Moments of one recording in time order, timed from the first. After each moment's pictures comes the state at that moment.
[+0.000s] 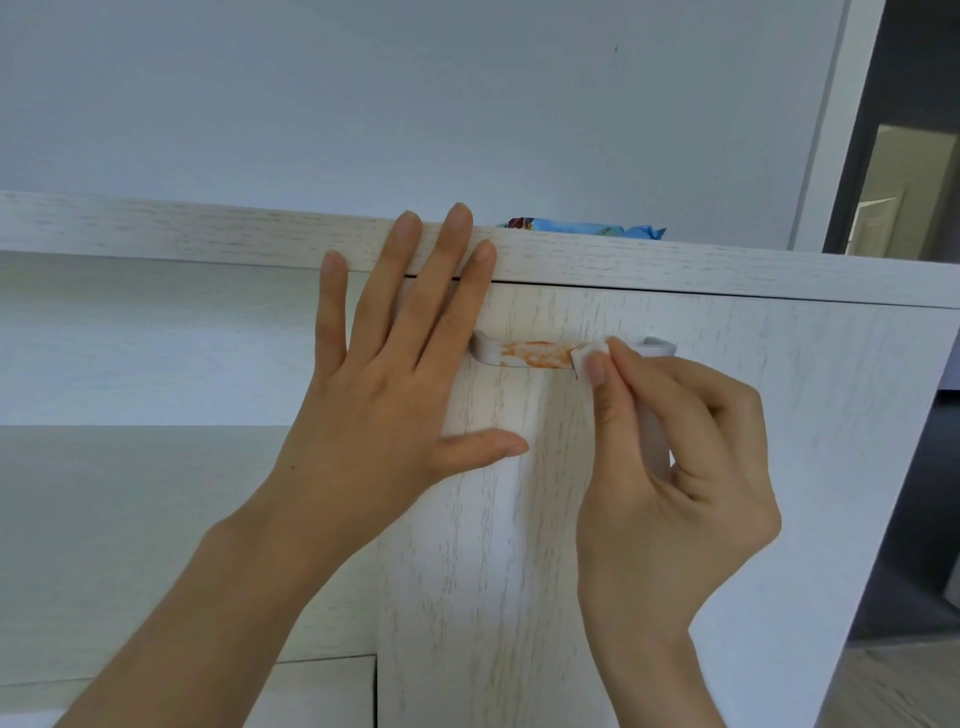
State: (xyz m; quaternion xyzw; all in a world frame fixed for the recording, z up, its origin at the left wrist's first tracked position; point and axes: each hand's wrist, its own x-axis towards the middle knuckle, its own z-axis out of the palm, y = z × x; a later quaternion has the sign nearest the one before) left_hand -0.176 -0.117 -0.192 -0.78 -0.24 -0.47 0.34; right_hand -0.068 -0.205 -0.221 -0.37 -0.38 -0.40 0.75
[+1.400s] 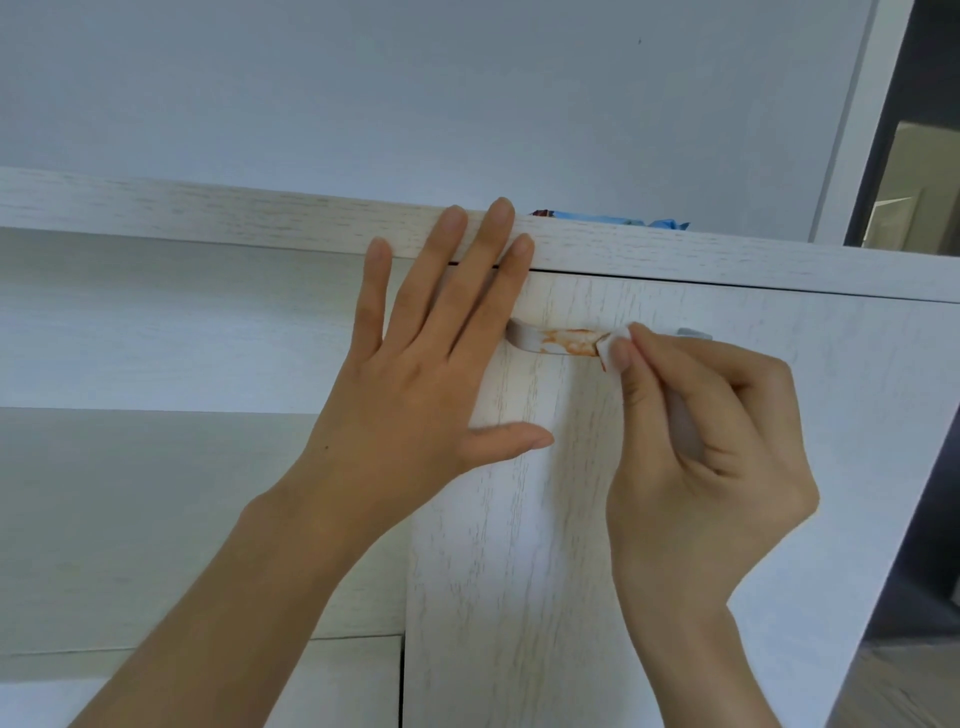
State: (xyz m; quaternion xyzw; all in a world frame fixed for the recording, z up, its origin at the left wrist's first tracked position) left_hand -0.182 -0.116 -0.193 -0.78 -0.23 -0.46 0.36; right_hand -0.068 -0.207 -0.220 -0.38 -0.42 -0.43 0.70
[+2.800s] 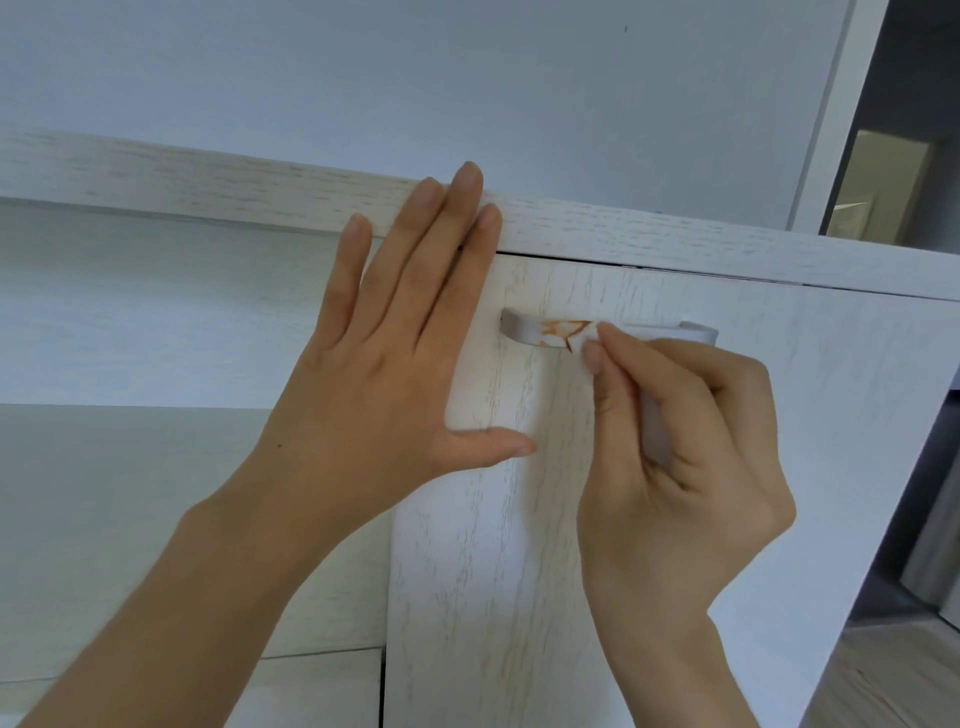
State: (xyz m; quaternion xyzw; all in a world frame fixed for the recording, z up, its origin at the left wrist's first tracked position) left_hand -0.187 -0.111 -0.190 -0.79 -0.23 -0.47 0.32; right_hand -0.077 -0.200 -0.219 -0.40 -0.42 -0.49 0.66
